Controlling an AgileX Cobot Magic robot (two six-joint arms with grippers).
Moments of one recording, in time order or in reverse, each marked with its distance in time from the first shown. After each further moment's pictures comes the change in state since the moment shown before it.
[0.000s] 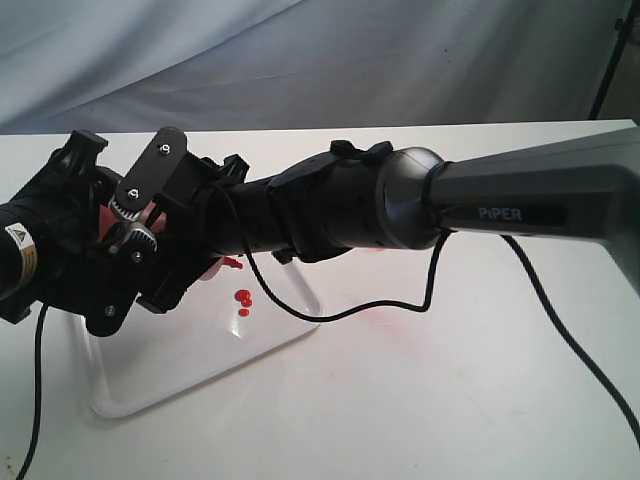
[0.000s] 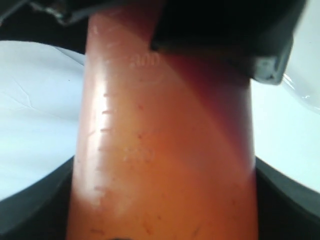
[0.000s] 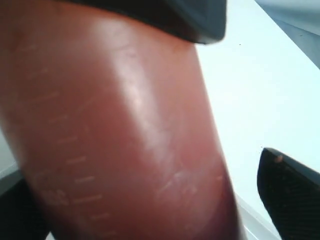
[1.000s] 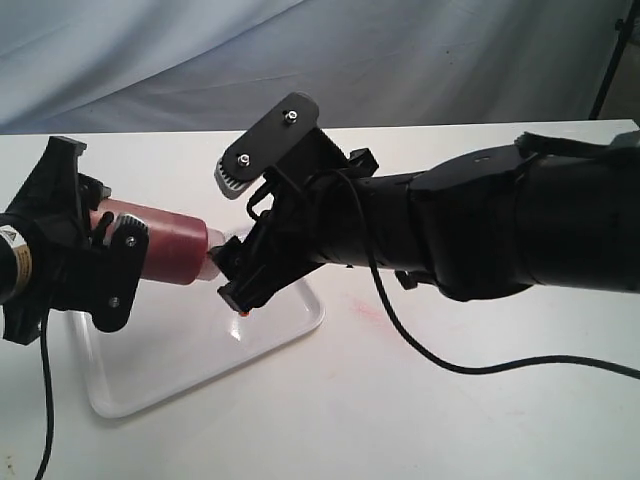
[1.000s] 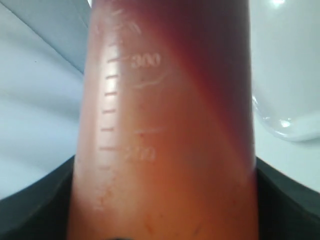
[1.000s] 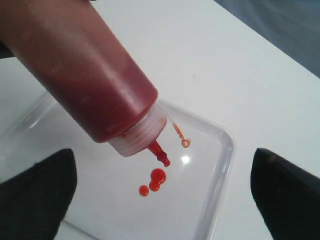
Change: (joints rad) left arm -0.002 -0.012 0.000 -0.204 -0.012 -0.019; right arm 0.002 -0.444 0.435 0.077 -0.209 0.146
